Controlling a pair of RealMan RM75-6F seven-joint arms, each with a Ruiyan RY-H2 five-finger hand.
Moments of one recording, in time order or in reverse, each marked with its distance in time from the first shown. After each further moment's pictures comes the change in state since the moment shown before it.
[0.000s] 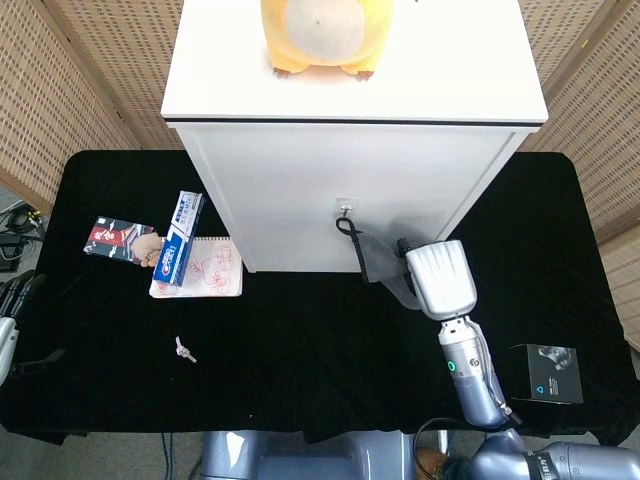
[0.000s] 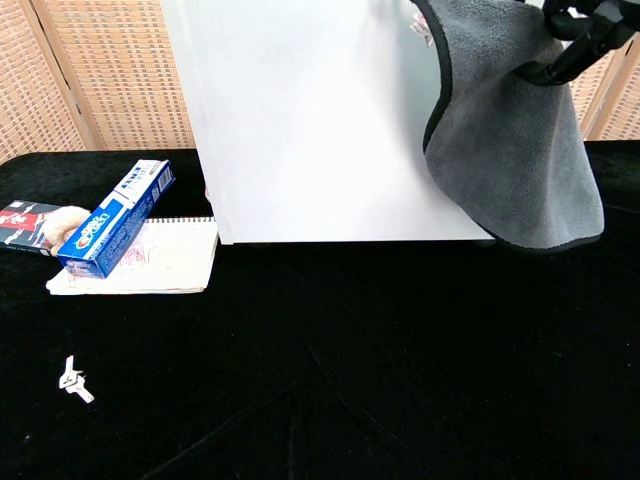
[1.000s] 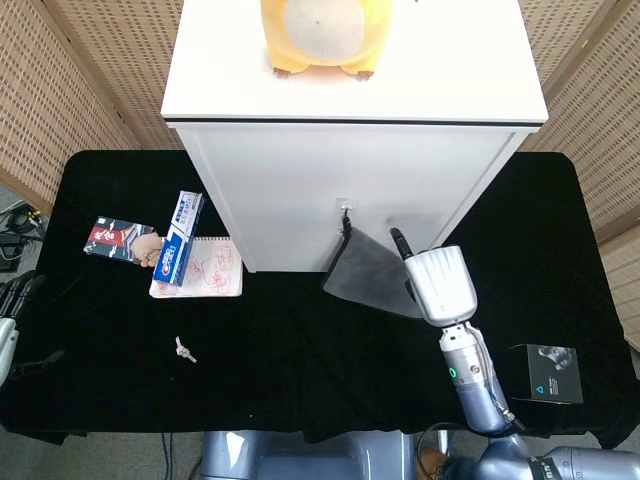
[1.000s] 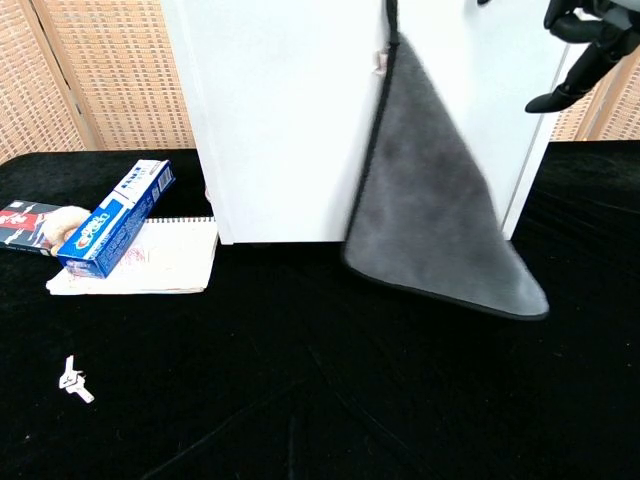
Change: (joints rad) left arm 0.002 0.003 0.003 -0.003 0.007 0.003 -0.004; right arm -0.013 0.021 -0.041 -0.010 -0.062 0.012 -0.033
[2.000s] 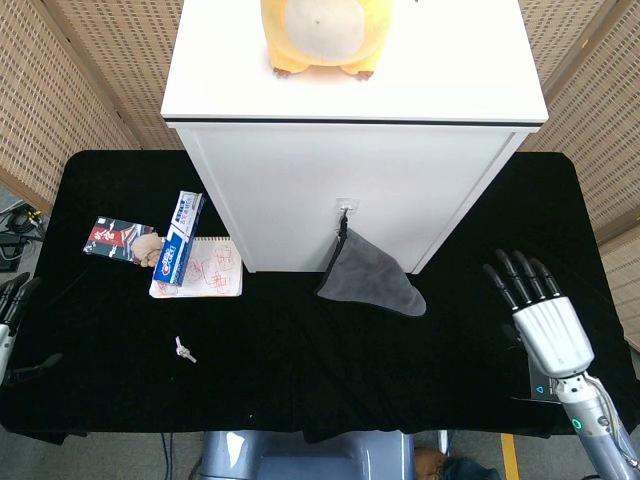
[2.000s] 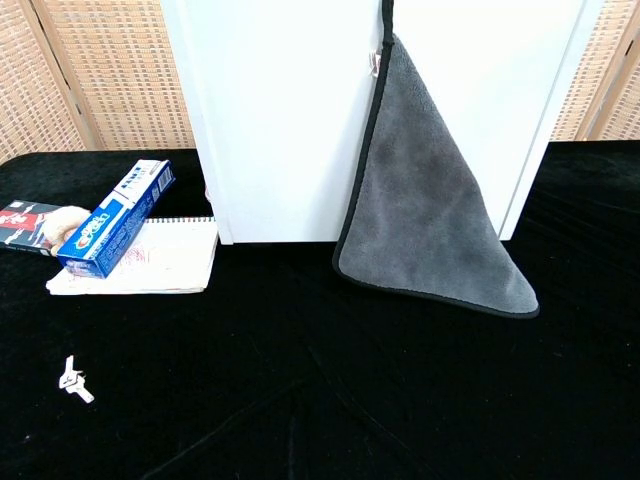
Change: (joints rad) left arm 0.030 0.008 0.011 -0.021 0.043 0.064 0.005; right arm -0.303 0.241 -0.273 0.420 -0.405 0.148 0.681
